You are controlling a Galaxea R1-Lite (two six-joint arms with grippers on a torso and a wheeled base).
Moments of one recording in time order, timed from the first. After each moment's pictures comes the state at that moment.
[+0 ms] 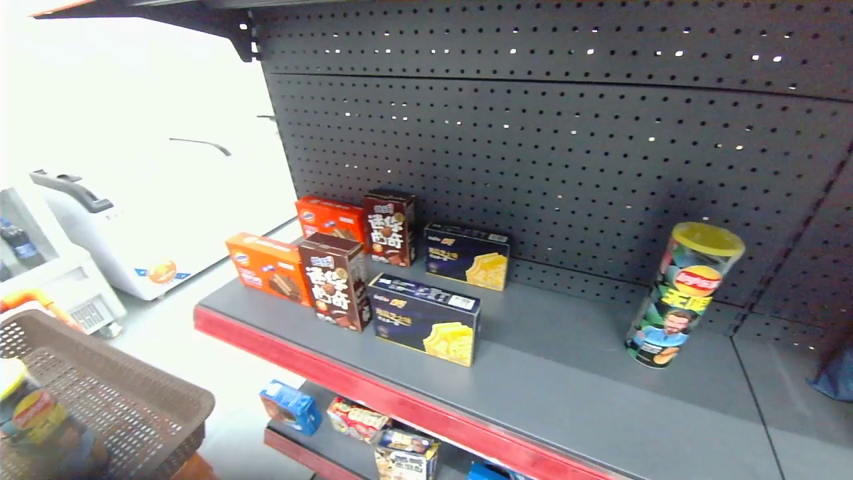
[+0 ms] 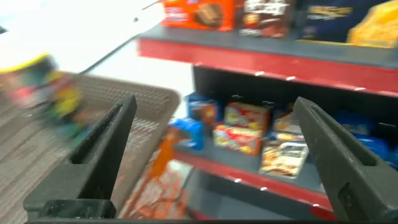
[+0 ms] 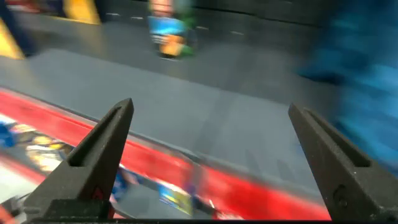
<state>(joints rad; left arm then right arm) 0.00 0.00 0.00 0.00 -0.02 0.03 0.00 0.00 0.00 0.00 0.00 0.00</state>
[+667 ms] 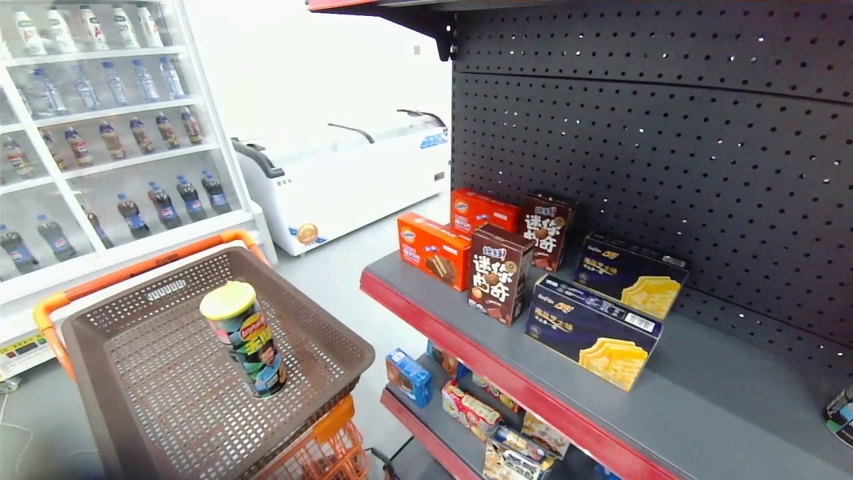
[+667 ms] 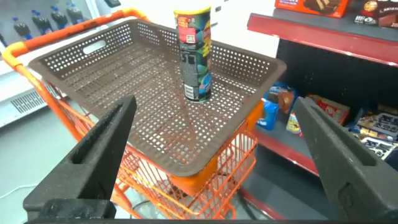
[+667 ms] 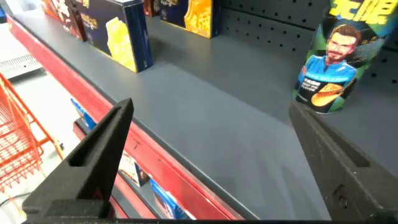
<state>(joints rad) 0.00 0.00 0.00 0.00 -0.02 0.02 0.00 0.00 0.00 0.00 0.00 0.00</state>
